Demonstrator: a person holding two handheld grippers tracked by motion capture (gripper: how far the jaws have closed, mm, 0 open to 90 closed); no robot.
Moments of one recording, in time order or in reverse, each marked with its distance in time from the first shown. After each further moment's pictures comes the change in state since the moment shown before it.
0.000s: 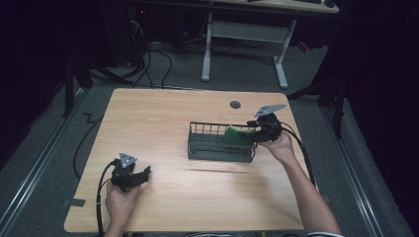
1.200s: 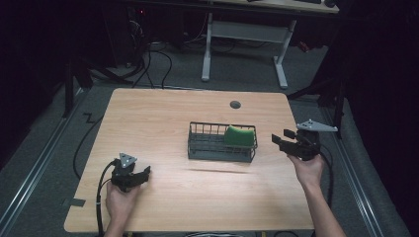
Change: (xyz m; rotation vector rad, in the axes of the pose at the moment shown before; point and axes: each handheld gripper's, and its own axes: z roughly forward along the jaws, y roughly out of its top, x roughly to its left) left arm 0.000 0.000 0.000 0.001 -0.003 0.000; right arm 0.019 -0.059 -0.096 -0.168 -0.299 0.310
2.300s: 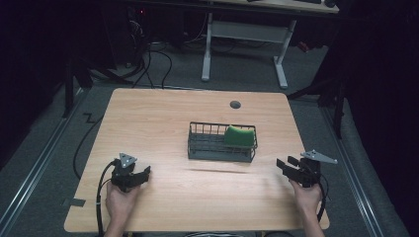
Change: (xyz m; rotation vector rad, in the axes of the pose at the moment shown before) left arm 0.000 0.000 0.000 -0.001 0.000 0.000; right arm -0.015 -0.098 0.011 0.040 -0.059 0.145
